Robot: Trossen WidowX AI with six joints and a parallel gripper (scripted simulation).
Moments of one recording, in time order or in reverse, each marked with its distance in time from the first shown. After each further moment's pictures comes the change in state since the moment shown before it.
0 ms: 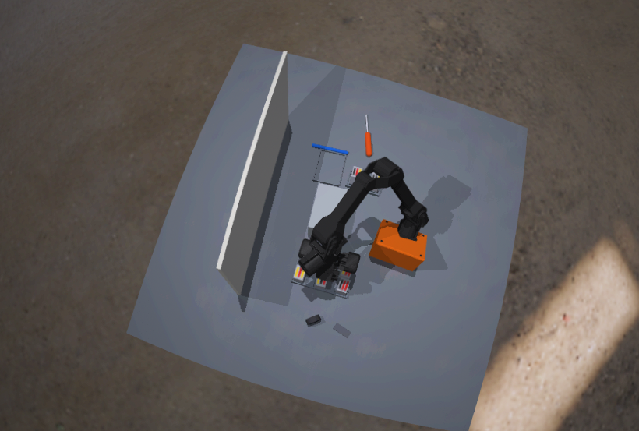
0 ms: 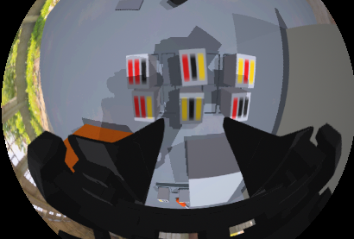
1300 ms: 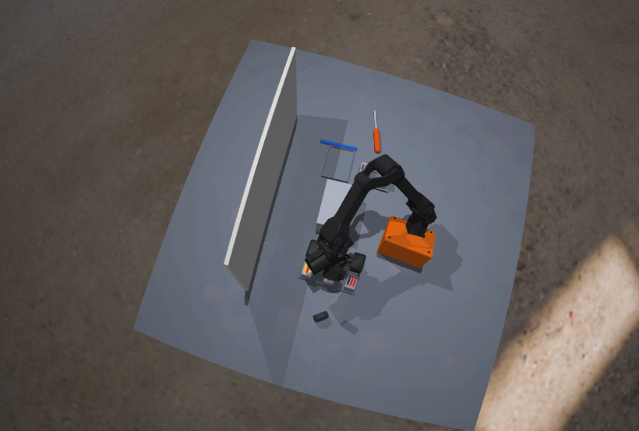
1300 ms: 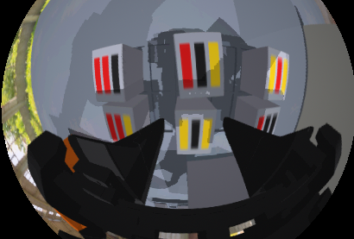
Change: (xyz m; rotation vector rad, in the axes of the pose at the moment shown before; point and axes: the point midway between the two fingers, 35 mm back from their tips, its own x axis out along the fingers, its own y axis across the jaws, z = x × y) arm 0.062 -0.002 -0.001 0.000 0.001 -0.002
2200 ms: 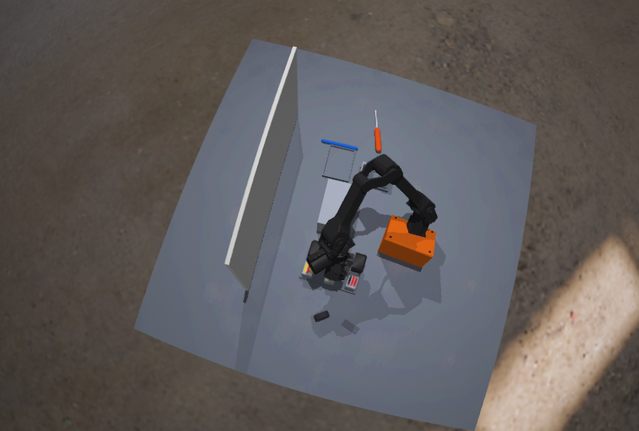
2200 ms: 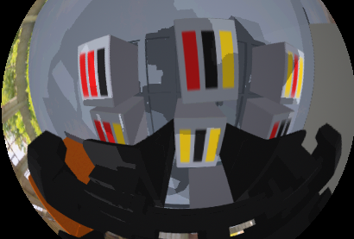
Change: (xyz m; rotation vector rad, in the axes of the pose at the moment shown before) arm 0.018 0.002 -0.003 0.000 0.003 0.003
